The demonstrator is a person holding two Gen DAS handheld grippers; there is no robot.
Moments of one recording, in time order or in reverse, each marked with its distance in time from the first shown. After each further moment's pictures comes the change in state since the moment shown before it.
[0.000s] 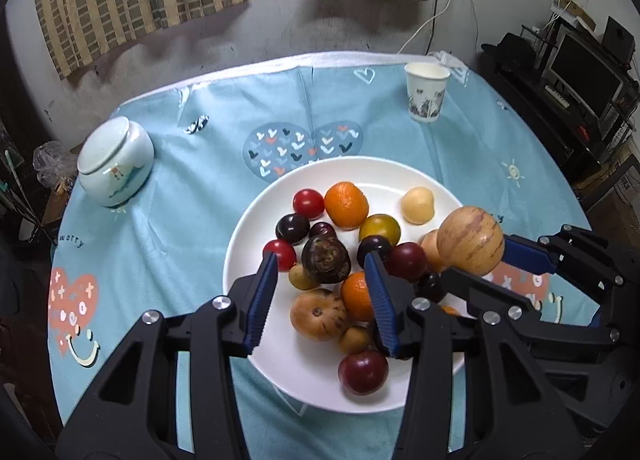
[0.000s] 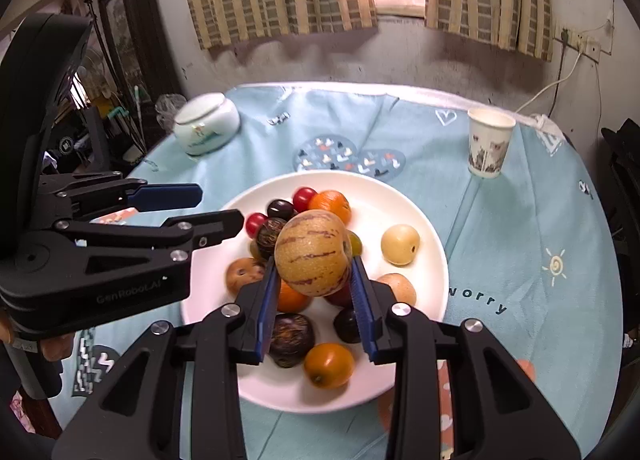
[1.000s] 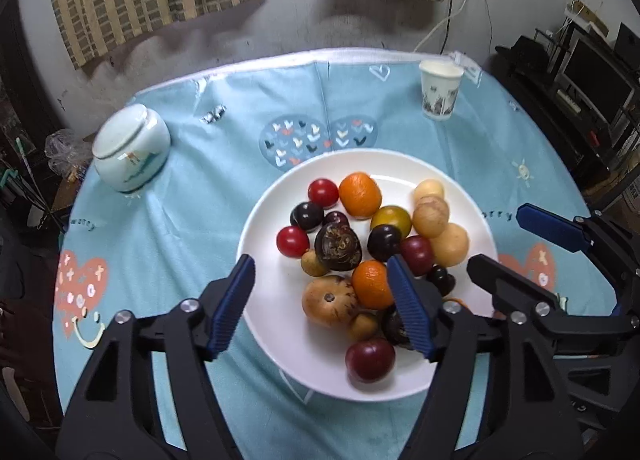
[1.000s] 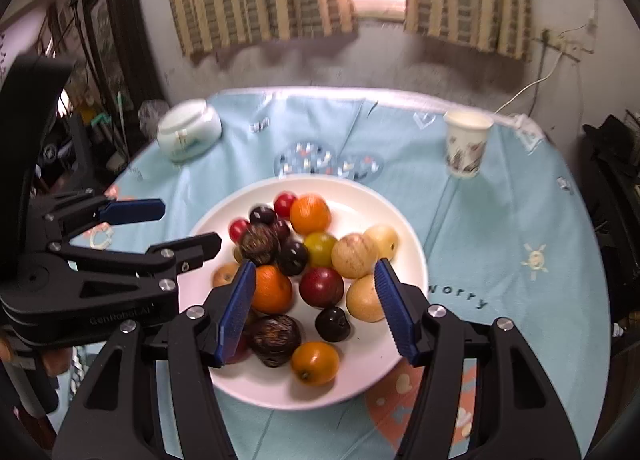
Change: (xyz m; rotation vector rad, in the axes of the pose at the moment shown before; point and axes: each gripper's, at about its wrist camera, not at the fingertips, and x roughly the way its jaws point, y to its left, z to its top) left arm -0.024 0.002 -0.009 -0.039 -0.027 0.041; right arm -0.031 0.003 0.001 0.033 -0.055 -0.069
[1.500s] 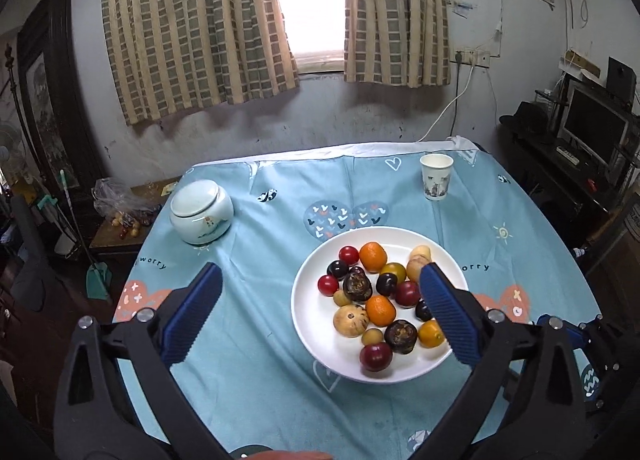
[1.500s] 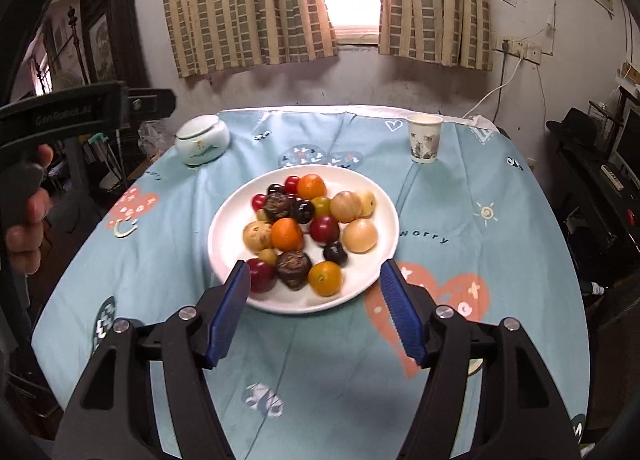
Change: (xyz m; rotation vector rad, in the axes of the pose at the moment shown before) left arm -0.127 0.003 -0.019 -0.013 -0.278 0.101; right arm -0.093 0.025 -0.068 0.028 -0.074 -0.050
